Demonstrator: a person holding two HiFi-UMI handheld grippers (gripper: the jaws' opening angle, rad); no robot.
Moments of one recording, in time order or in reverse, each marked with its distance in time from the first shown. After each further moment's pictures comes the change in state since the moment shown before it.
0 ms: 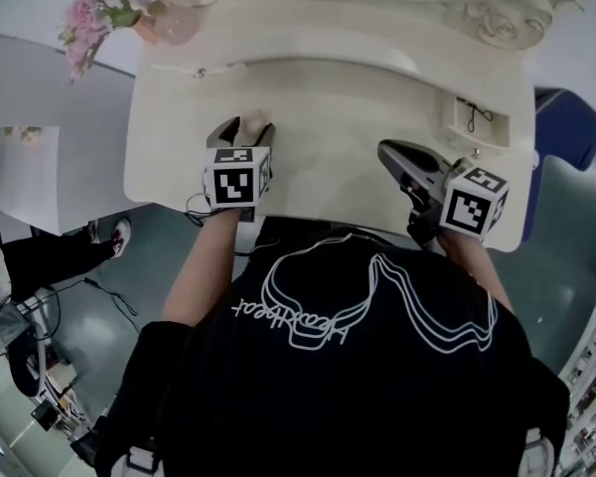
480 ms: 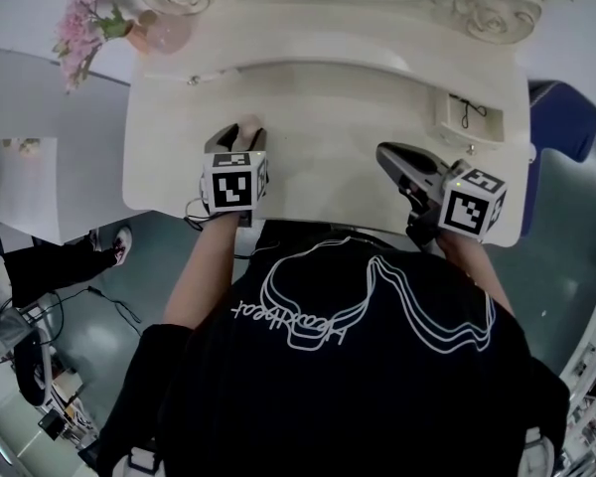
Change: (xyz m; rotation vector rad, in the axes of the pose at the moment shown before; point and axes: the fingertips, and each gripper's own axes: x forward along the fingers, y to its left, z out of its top) left arm 0.000 -0.001 -0.003 0.019 0.036 0.011; right arm -0.009 -0.003 -0.003 0.020 -0.013 -0.022
